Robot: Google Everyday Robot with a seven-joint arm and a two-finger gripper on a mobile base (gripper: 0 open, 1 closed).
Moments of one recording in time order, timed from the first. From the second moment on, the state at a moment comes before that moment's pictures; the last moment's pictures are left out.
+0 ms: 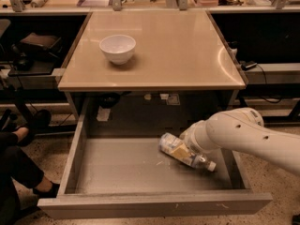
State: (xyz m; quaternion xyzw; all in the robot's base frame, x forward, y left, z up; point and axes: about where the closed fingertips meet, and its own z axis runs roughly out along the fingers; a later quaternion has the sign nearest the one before) arm 0.526 -0.116 0.629 -0.46 0.84 0.06 0.27
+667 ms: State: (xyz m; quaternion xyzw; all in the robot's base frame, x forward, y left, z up) arm 0.526 -0.116 0.629 -0.46 0.84 0.06 0.27
